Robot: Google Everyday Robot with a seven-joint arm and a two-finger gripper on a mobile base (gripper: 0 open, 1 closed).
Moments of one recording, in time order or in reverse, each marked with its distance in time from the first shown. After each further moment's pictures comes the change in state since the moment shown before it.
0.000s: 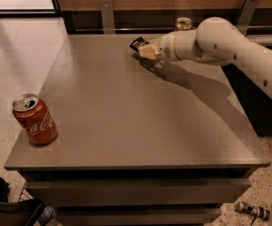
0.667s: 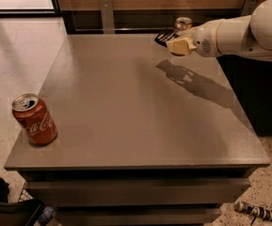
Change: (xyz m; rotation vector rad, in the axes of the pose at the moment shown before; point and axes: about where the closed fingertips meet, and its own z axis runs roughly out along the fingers) arm -0.011 0.001 -0.125 0.019 0.016 -0.053
